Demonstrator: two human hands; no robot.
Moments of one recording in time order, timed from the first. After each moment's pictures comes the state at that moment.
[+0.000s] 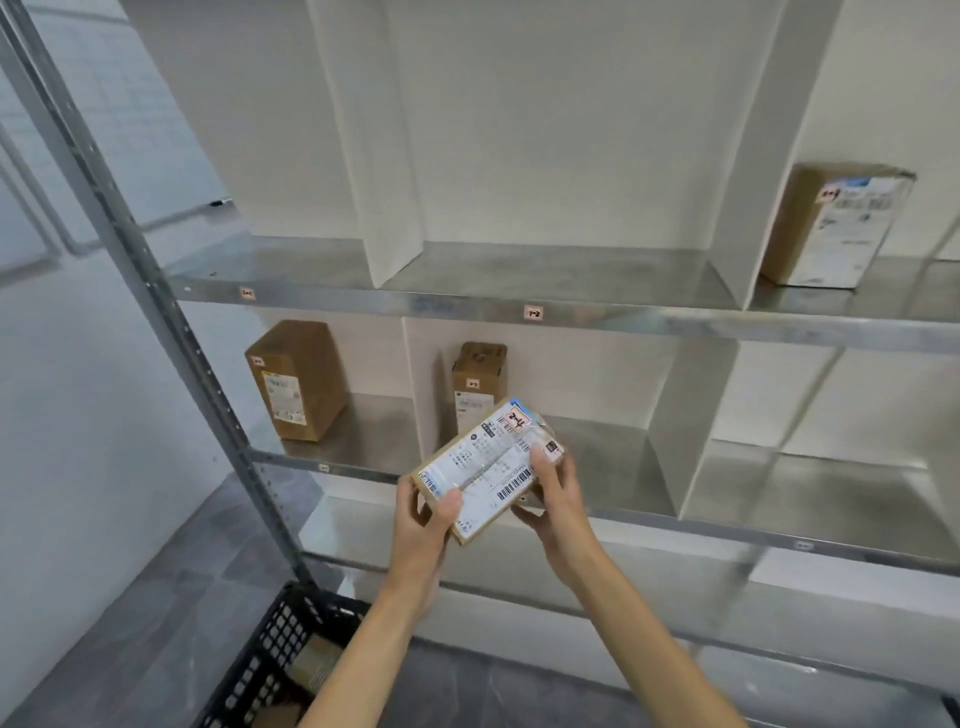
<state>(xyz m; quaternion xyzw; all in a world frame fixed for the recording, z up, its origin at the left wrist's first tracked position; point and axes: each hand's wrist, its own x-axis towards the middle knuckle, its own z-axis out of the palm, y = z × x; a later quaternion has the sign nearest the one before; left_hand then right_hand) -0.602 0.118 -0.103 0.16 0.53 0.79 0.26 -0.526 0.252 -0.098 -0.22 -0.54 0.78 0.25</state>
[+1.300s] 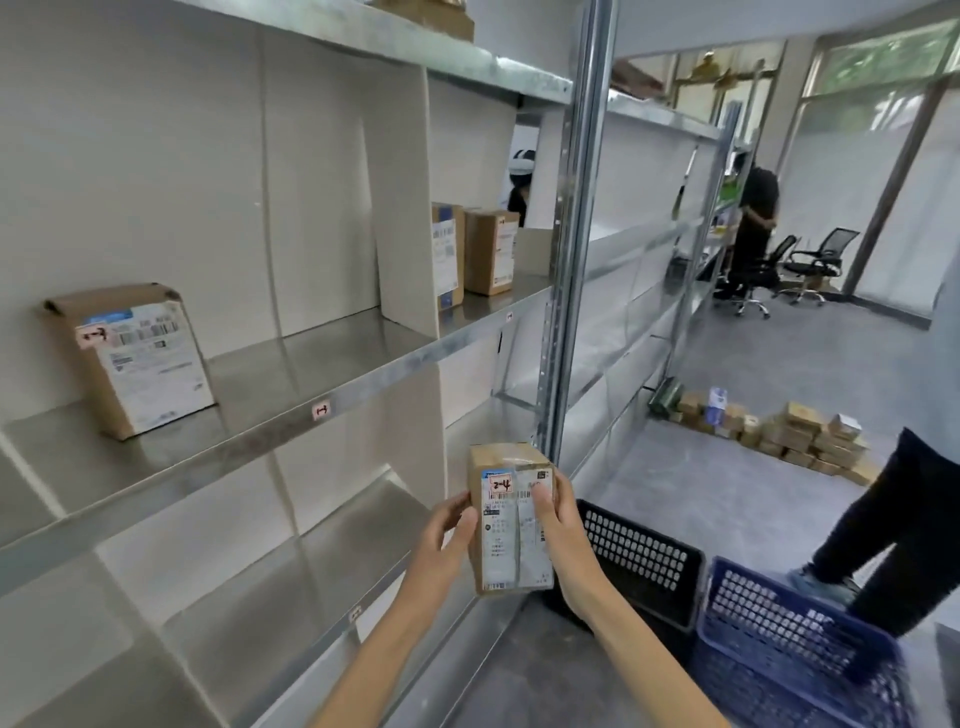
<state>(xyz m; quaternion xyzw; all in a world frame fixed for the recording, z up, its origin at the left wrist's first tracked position) -0.292 0.487 -0.072 0.59 0.43 0.42 0.54 -0.136 0.462 -0.066 -0.51 -0.44 0.43 0.59</state>
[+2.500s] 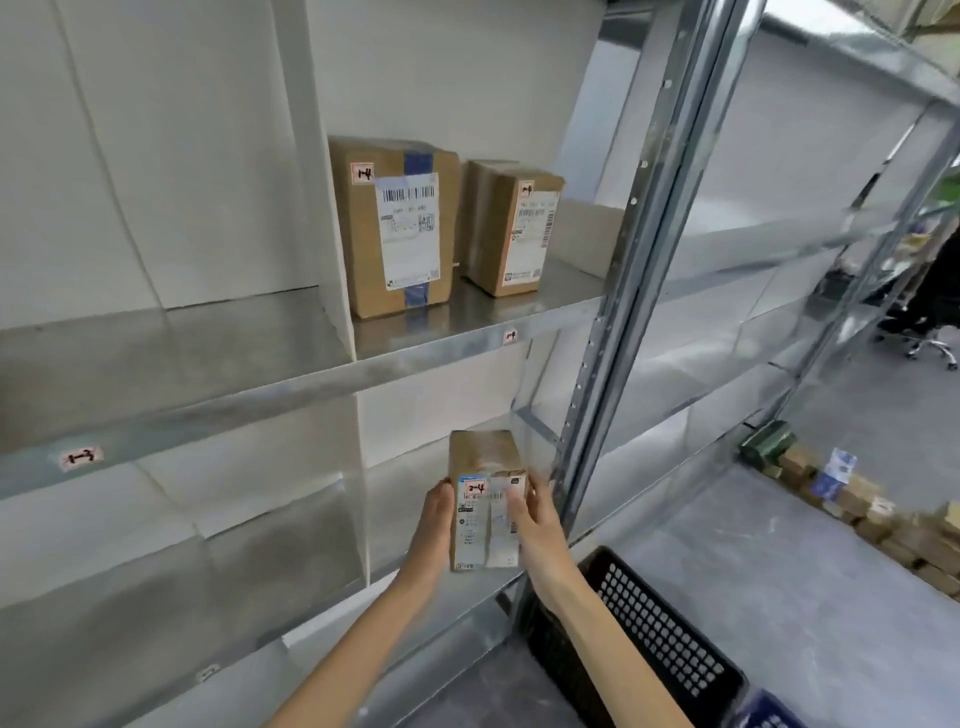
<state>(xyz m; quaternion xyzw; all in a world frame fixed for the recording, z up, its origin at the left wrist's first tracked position) -0.103 0.679 -0.073 0.46 0.49 0.51 0.53 0.023 0.708 -0.103 -0.50 -0.50 0.54 0.46</state>
